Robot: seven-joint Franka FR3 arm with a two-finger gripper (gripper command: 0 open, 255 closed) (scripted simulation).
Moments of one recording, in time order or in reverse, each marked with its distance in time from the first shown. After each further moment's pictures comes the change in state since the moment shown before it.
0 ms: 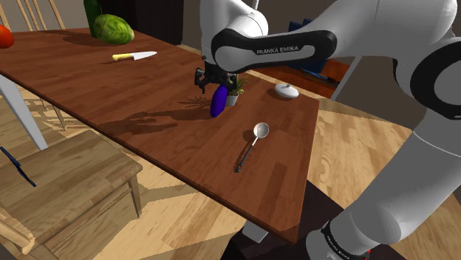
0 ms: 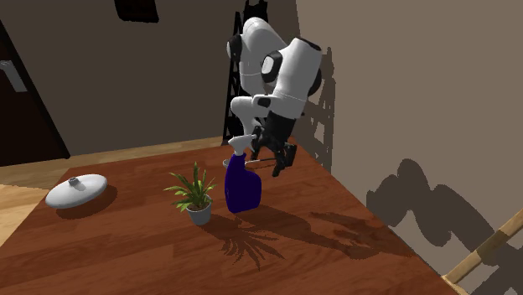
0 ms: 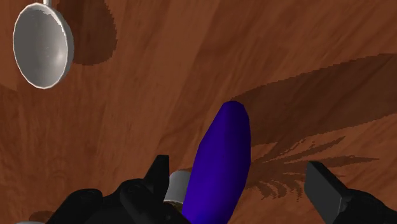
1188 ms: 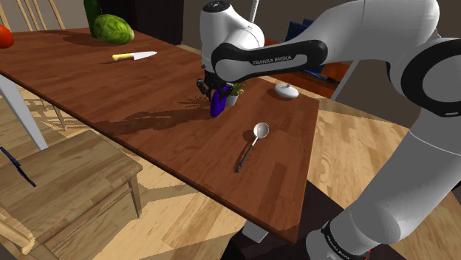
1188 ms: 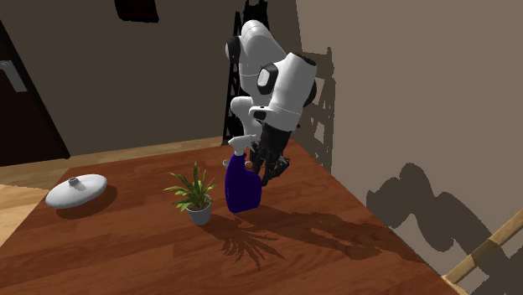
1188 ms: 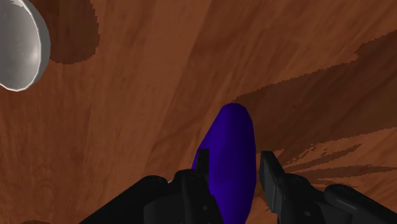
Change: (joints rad) arm -0.008 0.034 -0.013 -0.036 -0.031 0.067 0.023
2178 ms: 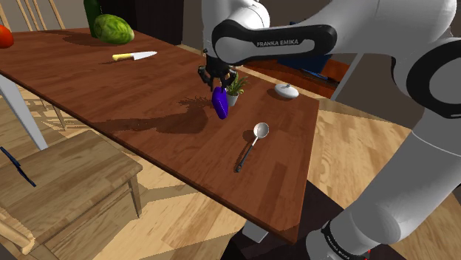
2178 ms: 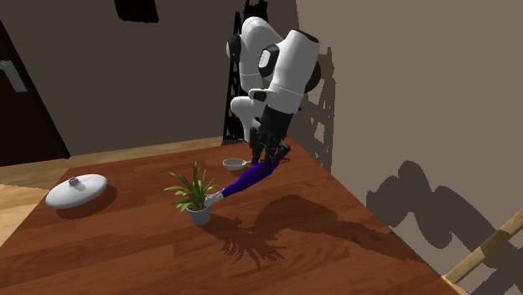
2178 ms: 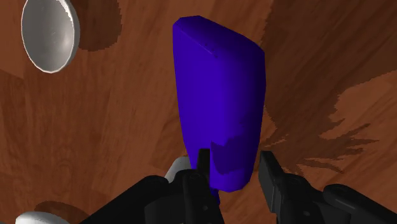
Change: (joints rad) arm 0.003 -0.021 0.007 0.093 0.029 -0.104 -0.046
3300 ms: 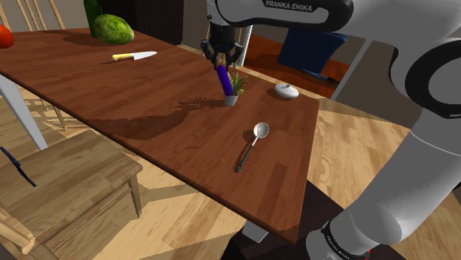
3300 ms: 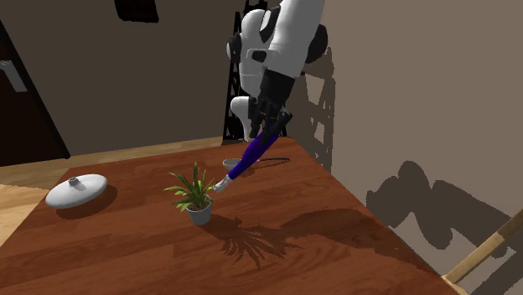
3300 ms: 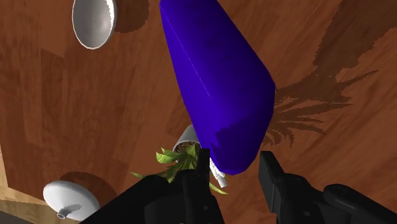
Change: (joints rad) arm 0.017 0.012 0.009 0.232 0.013 -0.210 -0.072
